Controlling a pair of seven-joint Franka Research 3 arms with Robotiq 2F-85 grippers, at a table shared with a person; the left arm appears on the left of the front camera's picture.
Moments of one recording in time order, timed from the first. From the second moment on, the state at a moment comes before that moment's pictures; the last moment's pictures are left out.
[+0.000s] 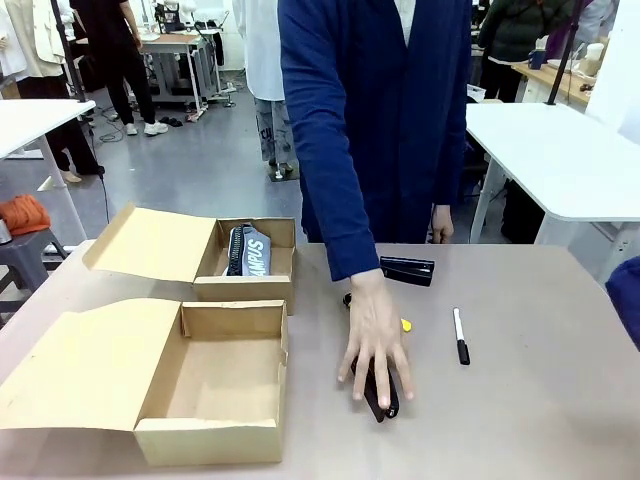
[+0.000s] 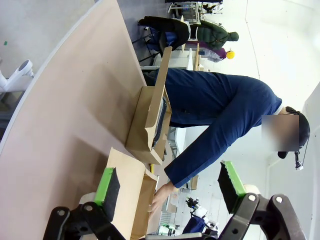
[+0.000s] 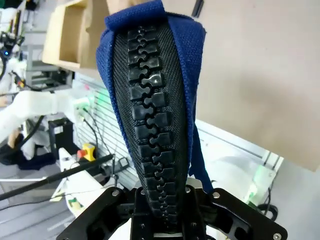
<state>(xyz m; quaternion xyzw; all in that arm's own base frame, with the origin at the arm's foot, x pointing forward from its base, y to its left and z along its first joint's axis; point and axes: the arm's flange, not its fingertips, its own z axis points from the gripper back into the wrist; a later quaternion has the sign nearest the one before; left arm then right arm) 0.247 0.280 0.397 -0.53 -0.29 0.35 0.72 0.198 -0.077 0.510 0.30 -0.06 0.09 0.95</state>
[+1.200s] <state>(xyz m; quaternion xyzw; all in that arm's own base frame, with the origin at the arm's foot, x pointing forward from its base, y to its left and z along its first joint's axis) 0.248 0.280 0.396 -0.53 -0.29 0.35 0.72 0.243 0.068 0.530 0.29 0.03 -0.07 0.95</state>
